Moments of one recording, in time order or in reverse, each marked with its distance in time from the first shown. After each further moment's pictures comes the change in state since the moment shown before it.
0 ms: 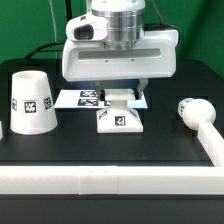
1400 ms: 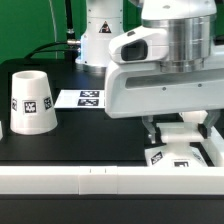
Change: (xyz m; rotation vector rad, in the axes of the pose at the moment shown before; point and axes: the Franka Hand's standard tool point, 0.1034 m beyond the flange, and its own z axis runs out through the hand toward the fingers) arm 0.176 -0.070 -0.014 0.063 0.112 0.054
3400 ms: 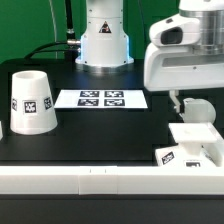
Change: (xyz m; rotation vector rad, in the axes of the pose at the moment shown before) arm -0.102 -0.067 0.002 0.006 -0.034 0.070
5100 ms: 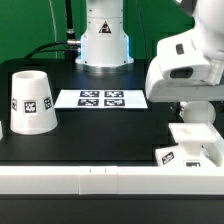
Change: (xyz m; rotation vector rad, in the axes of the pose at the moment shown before) arm -0.034 0.005 0.017 -0.080 -0.582 -0.053
